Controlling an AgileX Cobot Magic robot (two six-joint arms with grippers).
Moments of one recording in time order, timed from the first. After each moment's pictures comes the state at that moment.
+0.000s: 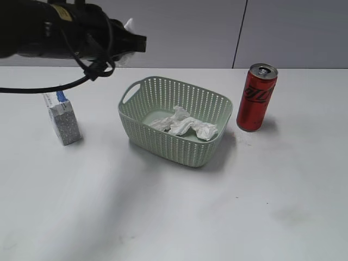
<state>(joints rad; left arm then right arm) -0.61 1.59 -1.02 -0.31 -0.03 0.17 -0.11 0.00 -0.41 0.18 0.94 -0.11</state>
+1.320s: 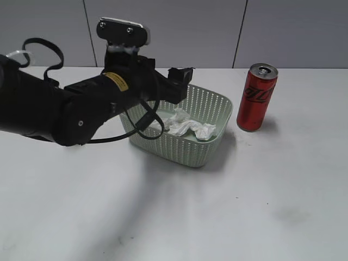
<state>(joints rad) -0.73 1.86 -0.92 -0.28 -0.62 0.17 -0.11 0.00 -0.41 0.18 0.94 -0.11</state>
